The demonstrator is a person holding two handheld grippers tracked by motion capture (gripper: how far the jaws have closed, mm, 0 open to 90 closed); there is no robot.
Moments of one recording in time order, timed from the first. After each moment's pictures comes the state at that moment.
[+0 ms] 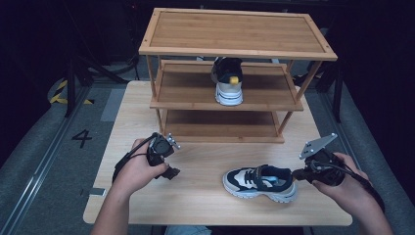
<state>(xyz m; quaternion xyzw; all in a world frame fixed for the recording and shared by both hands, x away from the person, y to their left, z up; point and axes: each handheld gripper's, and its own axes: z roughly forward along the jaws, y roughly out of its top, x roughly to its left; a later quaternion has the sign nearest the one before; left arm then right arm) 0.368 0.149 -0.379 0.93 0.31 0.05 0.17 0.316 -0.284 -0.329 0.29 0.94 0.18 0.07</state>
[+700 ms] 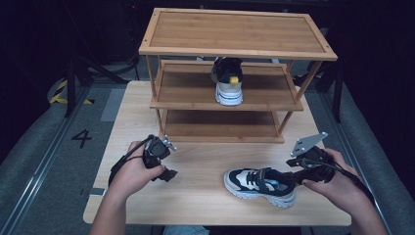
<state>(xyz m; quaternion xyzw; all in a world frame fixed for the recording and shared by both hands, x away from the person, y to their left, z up) 0.358 0.163 -0.382 0.93 0.33 0.06 0.17 0.332 -0.266 -0.337 0.26 0.94 0.21 0.10</state>
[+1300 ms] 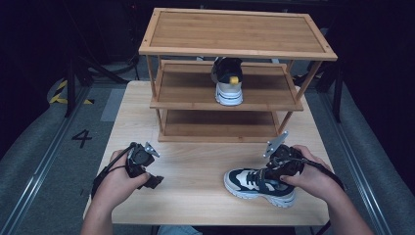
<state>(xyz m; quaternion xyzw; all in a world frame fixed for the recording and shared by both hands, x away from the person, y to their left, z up) 0.336 0.196 -0.384 0.91 0.36 0.07 0.17 0.368 -0.226 -0.385 0.20 0.97 0.15 0.05</state>
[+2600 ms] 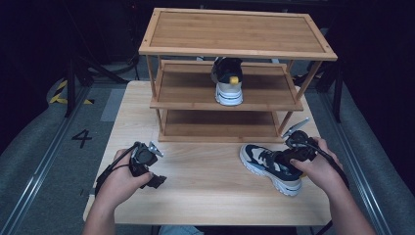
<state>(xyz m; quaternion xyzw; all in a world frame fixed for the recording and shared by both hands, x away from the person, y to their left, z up) 0.343 0.187 -0.387 0.92 0.35 0.06 0.17 0.400 -0.278 -0.383 0.37 0.91 0.16 0.09</state>
